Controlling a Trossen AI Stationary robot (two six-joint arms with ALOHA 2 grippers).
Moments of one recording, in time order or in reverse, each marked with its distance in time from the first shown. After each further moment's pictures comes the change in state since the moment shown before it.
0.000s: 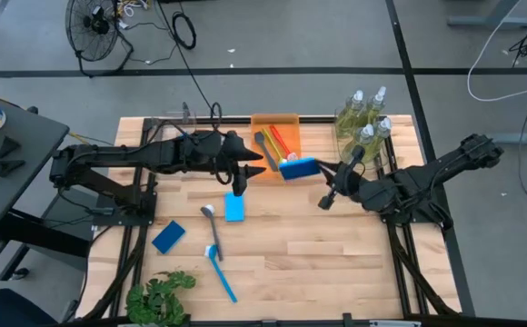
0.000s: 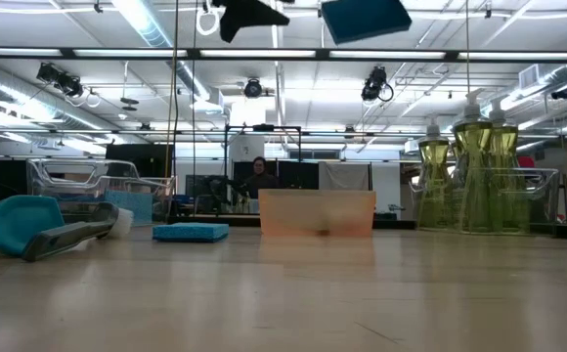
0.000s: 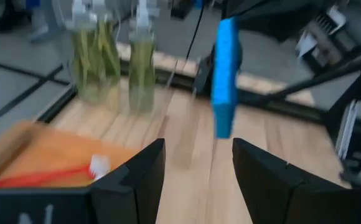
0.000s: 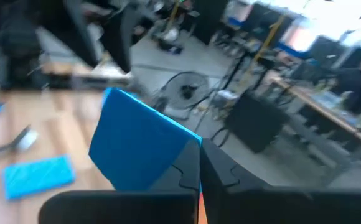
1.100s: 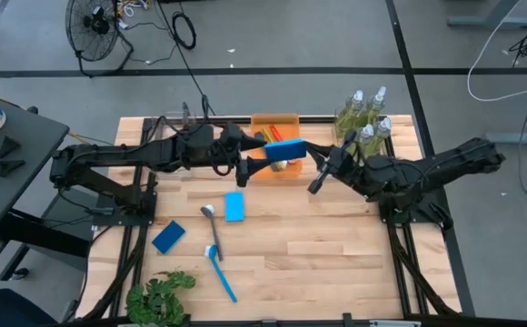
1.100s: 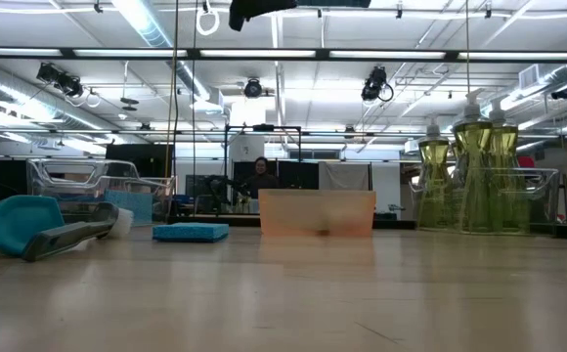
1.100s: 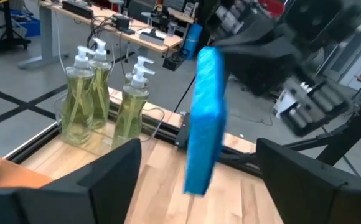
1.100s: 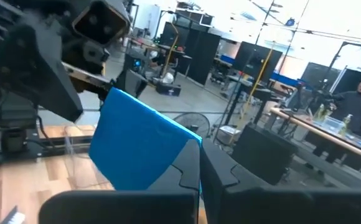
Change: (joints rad) left arm 0.019 0.000 0.000 0.213 0.003 -0.131; right arm -0.156 0.034 0.001 0.446 -0.171 -0.258
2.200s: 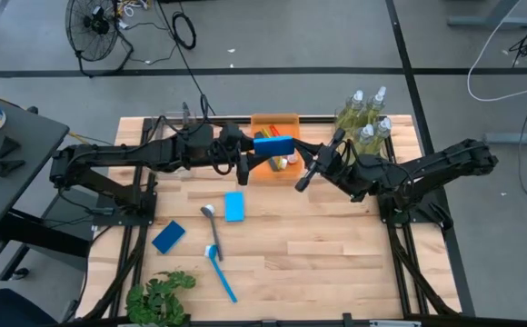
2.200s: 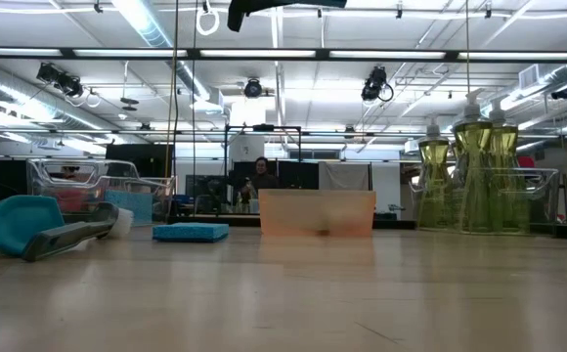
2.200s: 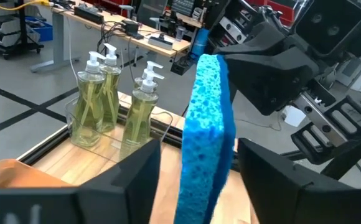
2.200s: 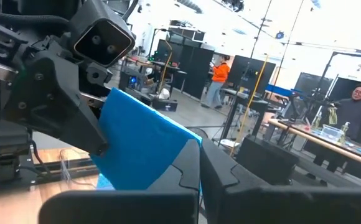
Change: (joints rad) left arm 0.001 0.000 0.000 0.004 -0.038 0.004; right arm -0.052 0.114 0.000 0.238 -0.042 -0.058
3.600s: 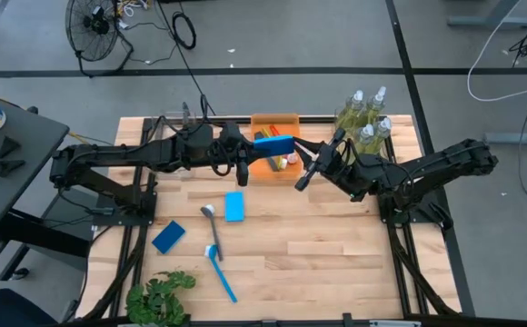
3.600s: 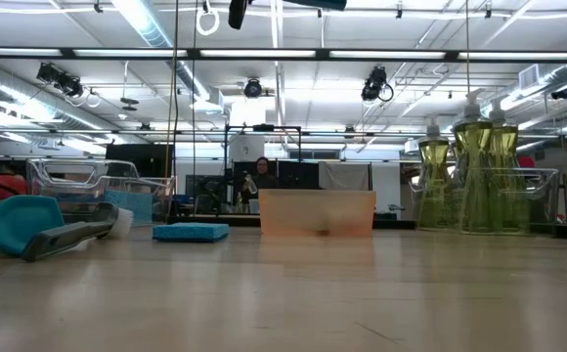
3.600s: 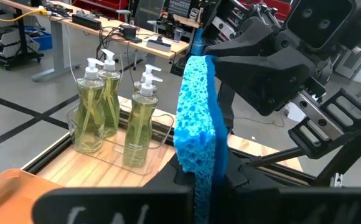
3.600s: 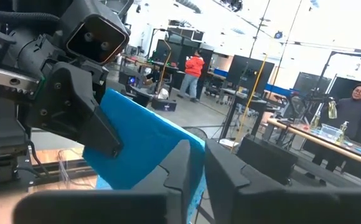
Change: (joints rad) left arm 0.000 0.000 0.000 0.006 0.000 0.053; right arm 0.000 -0.001 0.000 0.001 0.000 0.000
